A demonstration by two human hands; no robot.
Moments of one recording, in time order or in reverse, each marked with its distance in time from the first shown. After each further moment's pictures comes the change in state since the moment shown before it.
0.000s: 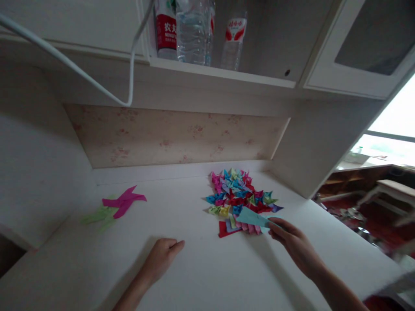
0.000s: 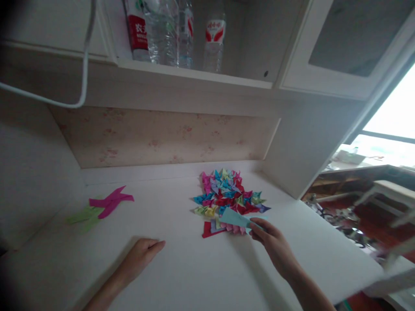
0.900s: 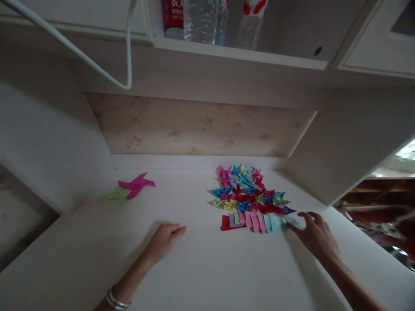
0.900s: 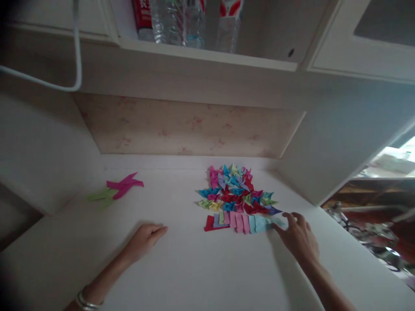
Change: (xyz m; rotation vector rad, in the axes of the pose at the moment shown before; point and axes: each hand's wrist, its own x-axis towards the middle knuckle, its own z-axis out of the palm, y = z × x) left_hand -0.007 0.006 0.007 0.003 0.100 -0.007; right_hand 0.083 0.051 -0.105 -1.561 0.386 -0.416
